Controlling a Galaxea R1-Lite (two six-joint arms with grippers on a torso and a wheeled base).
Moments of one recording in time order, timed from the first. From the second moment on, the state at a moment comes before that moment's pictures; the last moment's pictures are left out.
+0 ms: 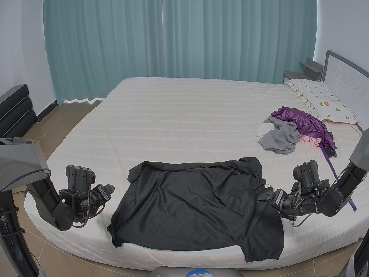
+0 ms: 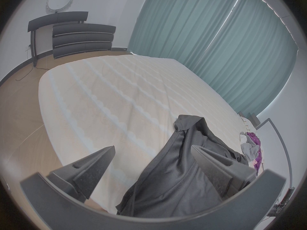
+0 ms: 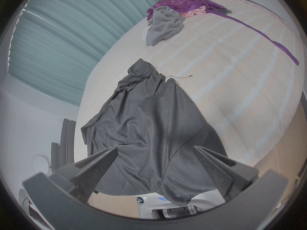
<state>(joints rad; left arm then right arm) -0.19 2.09 -0.47 -0.92 0.23 -0.77 0.28 1.99 -0.53 -0.58 0.08 0.86</state>
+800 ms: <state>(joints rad) -0.21 2.09 -0.47 -0.92 0.23 -0.77 0.28 2.01 -0.53 -0.58 0.08 0.85</state>
